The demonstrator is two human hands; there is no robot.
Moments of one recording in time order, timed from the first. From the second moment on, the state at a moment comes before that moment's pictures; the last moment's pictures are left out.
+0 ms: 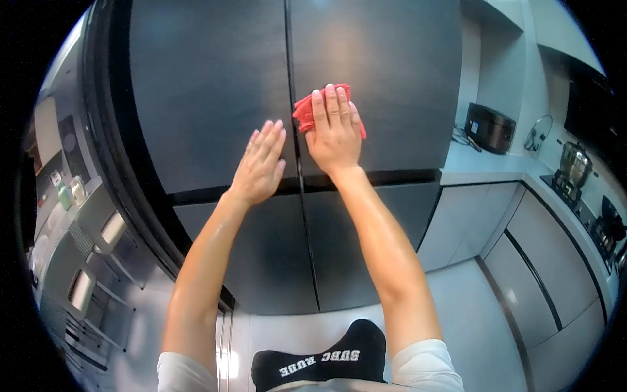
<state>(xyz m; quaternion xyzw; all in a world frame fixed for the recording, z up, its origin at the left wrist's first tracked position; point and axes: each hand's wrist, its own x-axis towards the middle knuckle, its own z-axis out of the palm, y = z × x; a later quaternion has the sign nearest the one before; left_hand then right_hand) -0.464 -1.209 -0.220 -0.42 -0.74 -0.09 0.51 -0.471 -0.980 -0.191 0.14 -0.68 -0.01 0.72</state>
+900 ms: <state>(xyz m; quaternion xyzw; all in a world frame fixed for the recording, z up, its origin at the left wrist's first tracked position) -0.488 -1.343 -0.211 -0.36 -0.73 -0.11 0.57 -0.529 -1.359 -0.020 0.28 -0.63 -0.10 0.72</state>
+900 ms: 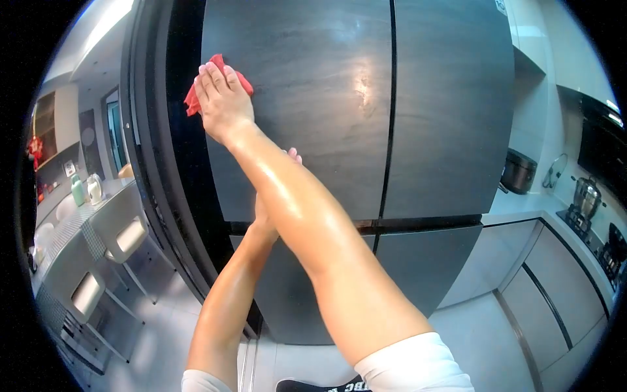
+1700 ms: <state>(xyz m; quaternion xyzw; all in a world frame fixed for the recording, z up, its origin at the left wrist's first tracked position) -0.484 -1.434 -0.312 -0.17 -0.80 -0.10 0.57 -0.513 -1.370 -0.128 0.22 -0.72 -0.01 0.66</state>
